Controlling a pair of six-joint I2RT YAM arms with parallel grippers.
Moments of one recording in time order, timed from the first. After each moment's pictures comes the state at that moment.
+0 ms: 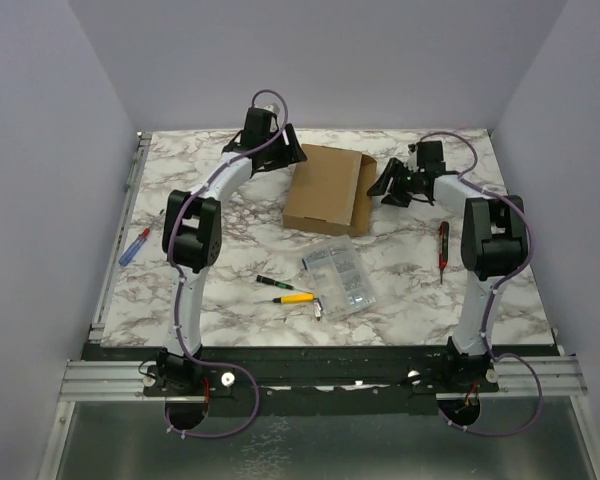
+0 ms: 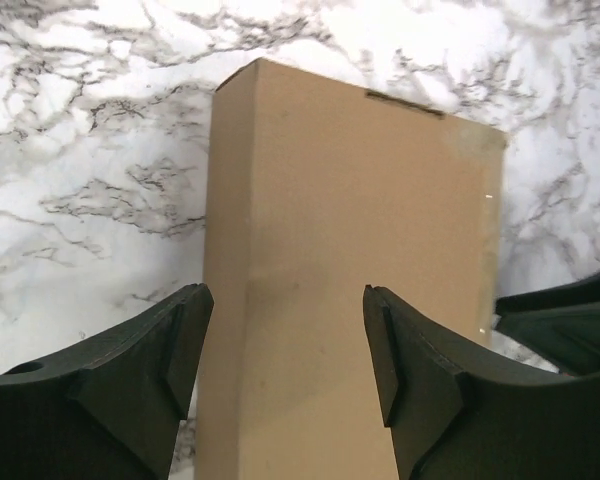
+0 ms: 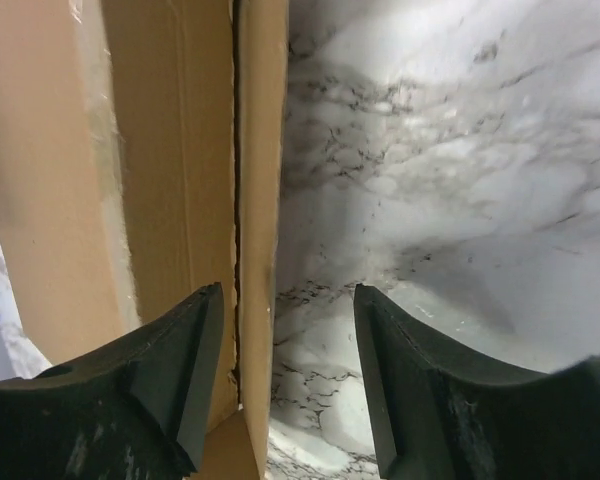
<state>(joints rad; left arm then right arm) -0.30 2.32 1.98 -0.28 0.27 -0.53 0.08 2.07 1.46 -0.23 -0.42 0.49</state>
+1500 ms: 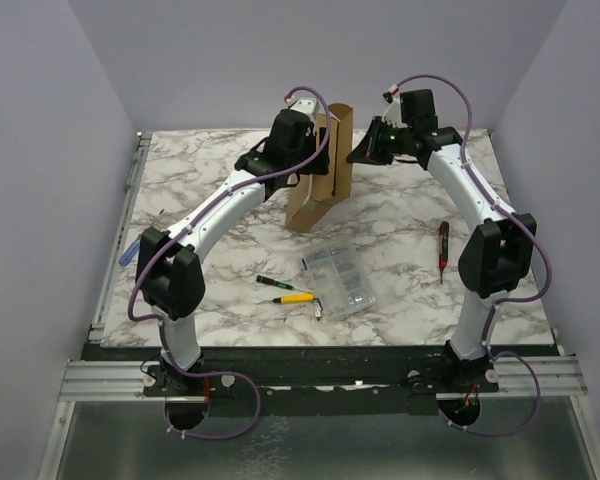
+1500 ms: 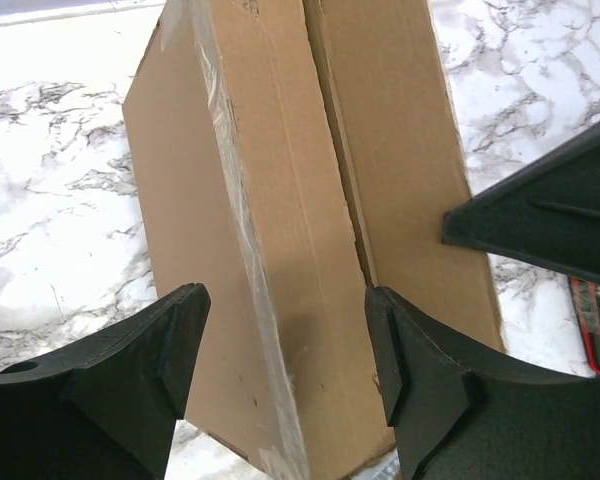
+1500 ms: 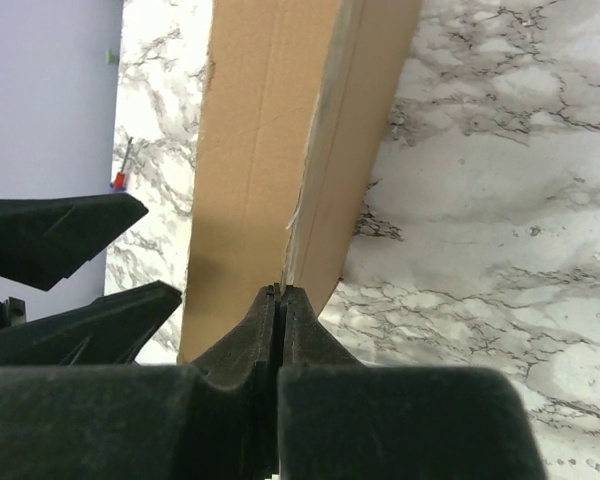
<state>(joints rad) -0.58 1.82 1.71 -0.36 -0.10 -0.31 0.26 1.92 1.83 -0.57 -0.50 0.48</state>
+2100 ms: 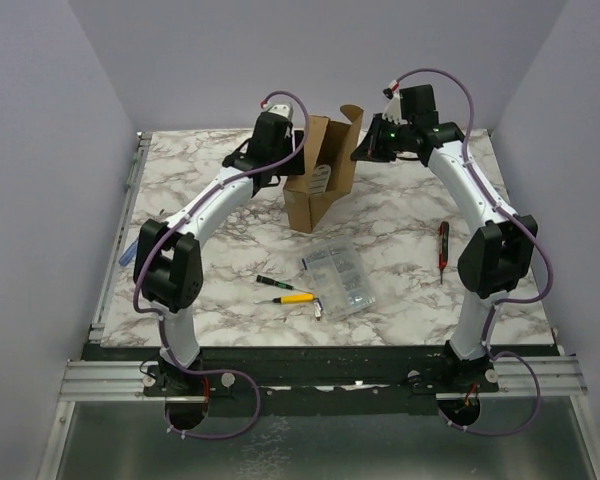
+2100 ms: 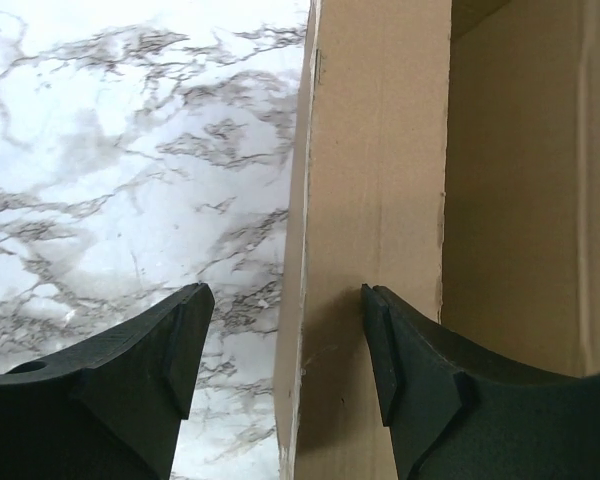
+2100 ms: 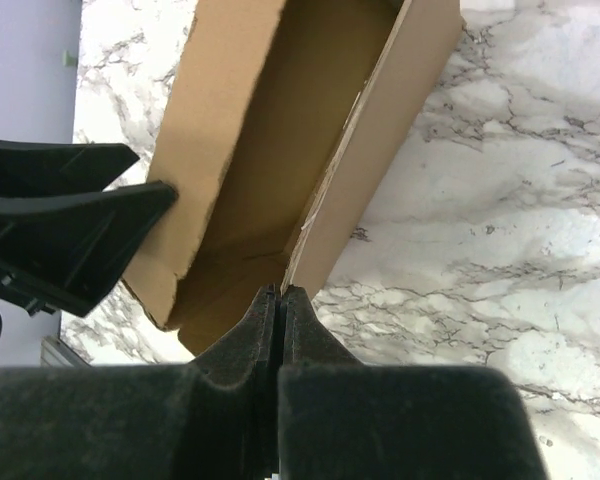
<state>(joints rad) -0.48 1.89 1.67 -0.36 -0.12 -0.30 0.26 1.92 1.89 -0.65 -0.41 0.41</state>
